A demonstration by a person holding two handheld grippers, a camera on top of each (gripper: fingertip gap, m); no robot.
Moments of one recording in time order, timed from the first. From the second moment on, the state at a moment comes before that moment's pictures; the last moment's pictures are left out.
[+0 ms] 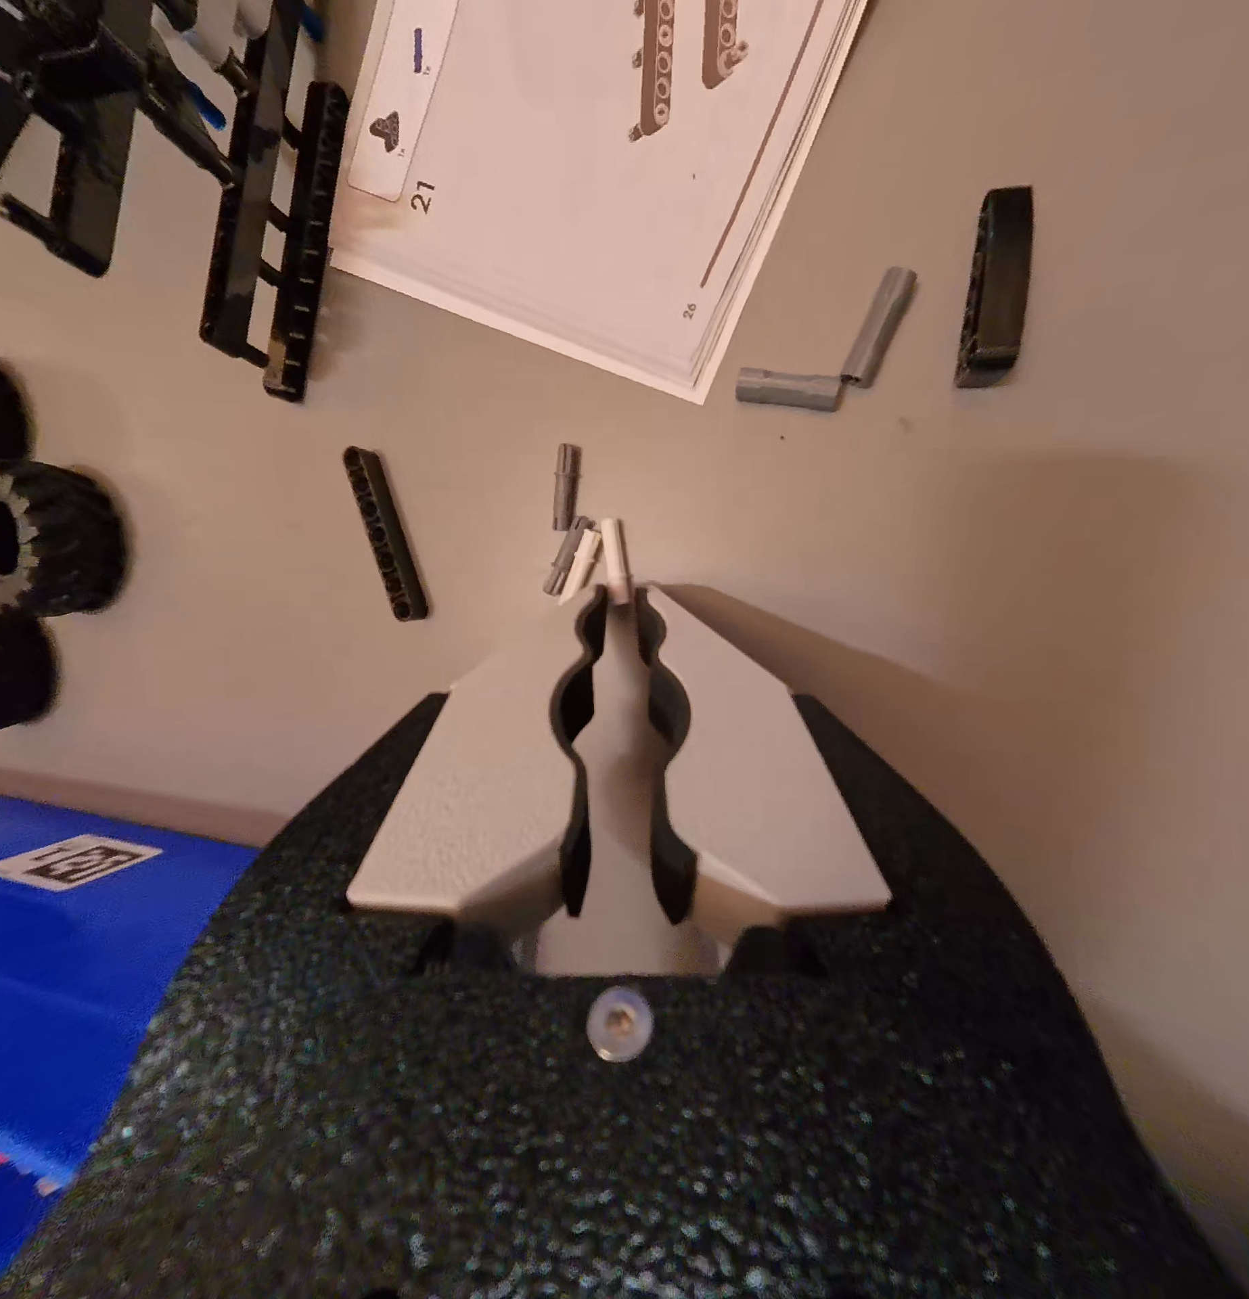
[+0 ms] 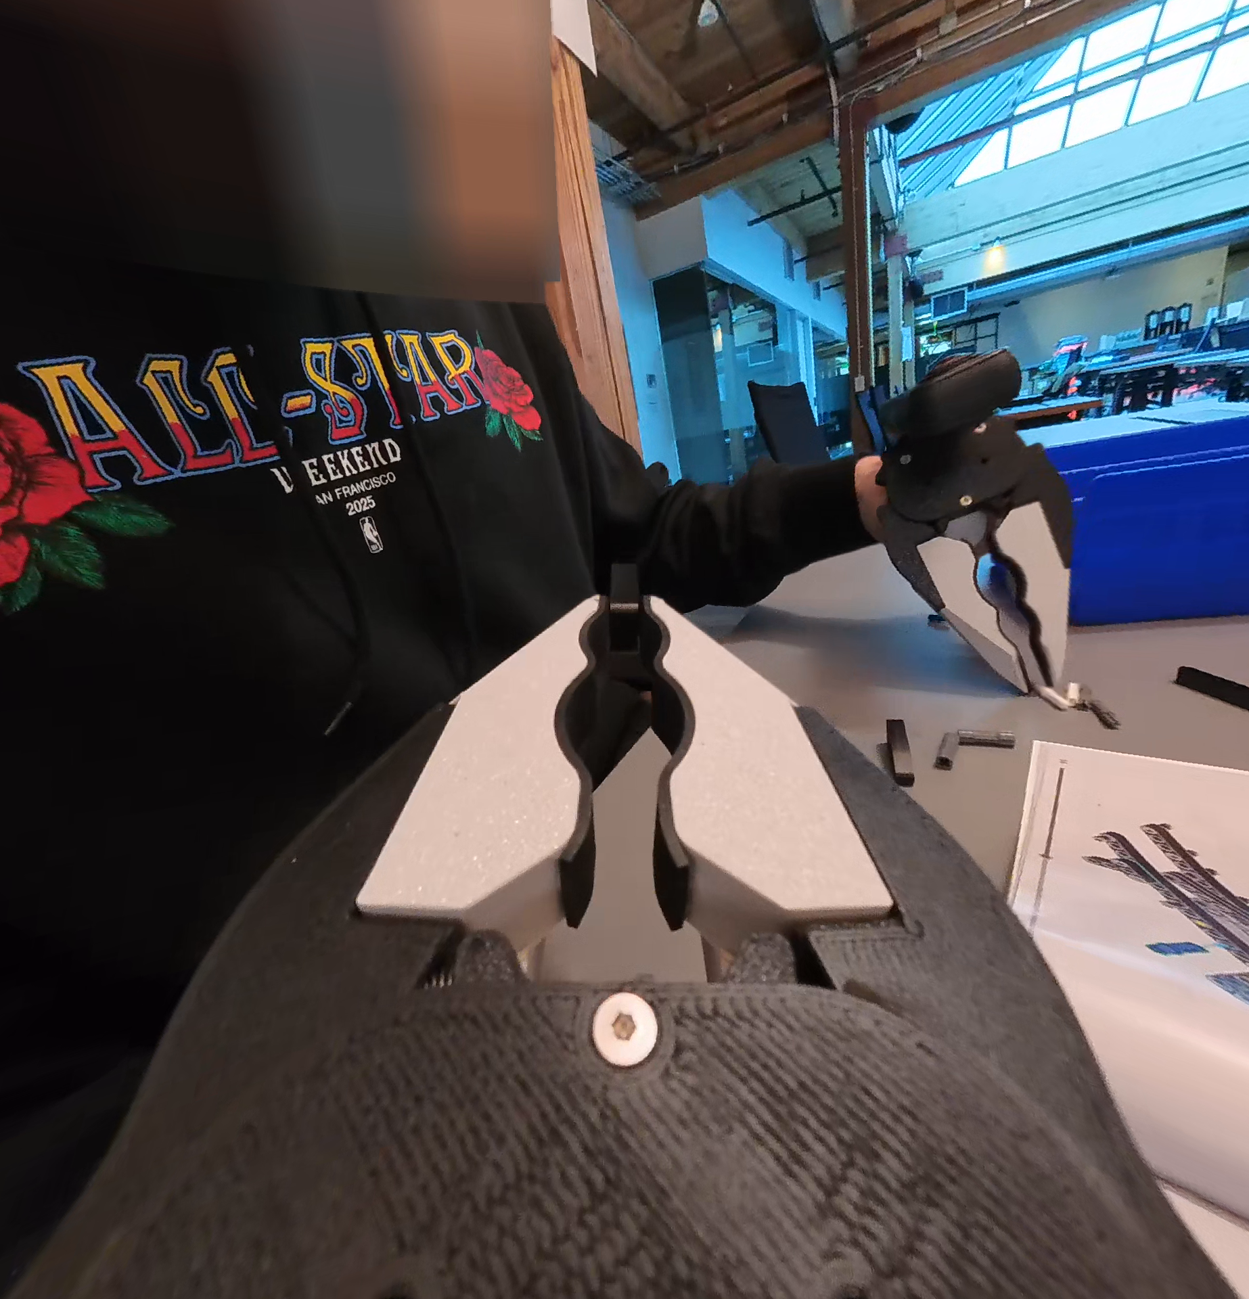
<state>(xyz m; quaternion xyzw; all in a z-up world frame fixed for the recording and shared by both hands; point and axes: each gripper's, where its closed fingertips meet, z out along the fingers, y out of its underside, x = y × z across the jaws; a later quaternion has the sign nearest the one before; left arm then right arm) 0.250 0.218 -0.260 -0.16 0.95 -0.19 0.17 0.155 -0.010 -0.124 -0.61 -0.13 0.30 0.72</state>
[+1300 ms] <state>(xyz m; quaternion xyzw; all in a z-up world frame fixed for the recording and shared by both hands) 0.244 0.072 -0.138 -0.14 0.73 -0.38 0.55 0.240 0.075 -0.128 -0.62 0.13 -0.03 0.77</state>
